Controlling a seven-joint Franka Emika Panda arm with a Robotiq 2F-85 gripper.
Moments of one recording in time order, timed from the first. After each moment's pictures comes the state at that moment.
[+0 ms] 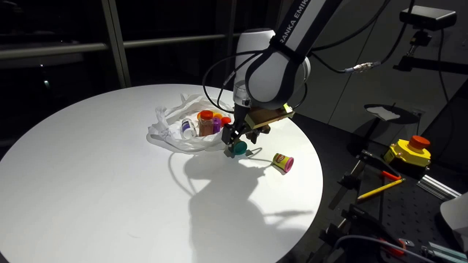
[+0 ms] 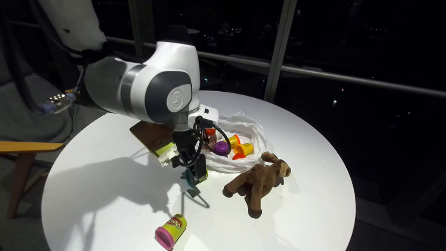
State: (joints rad) arm 0.17 0.70 -0.09 -2.13 -0.01 2.81 0.40
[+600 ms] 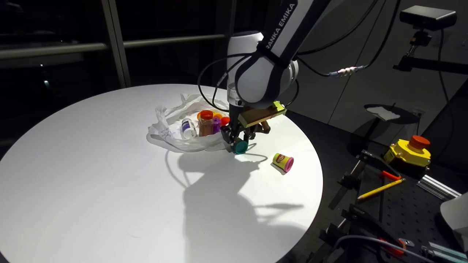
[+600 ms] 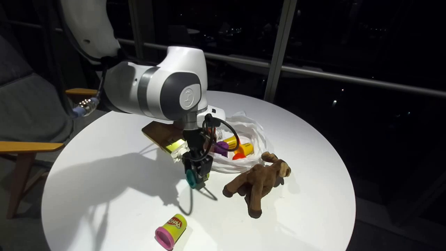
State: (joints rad) arm 0.21 0.76 -0.14 -2.02 -0.01 2.73 0.40
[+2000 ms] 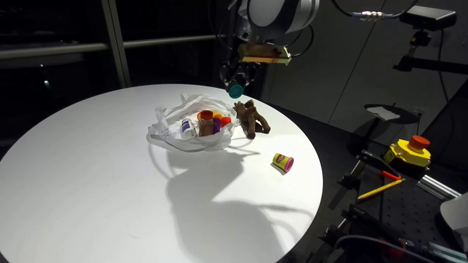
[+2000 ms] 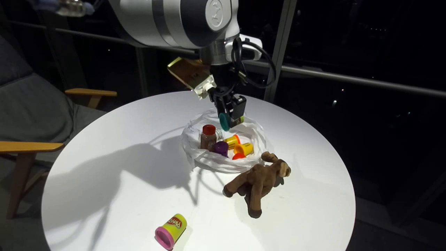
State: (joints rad) arm 0.19 0.48 -0.23 -2.06 -0.02 2.76 0.49
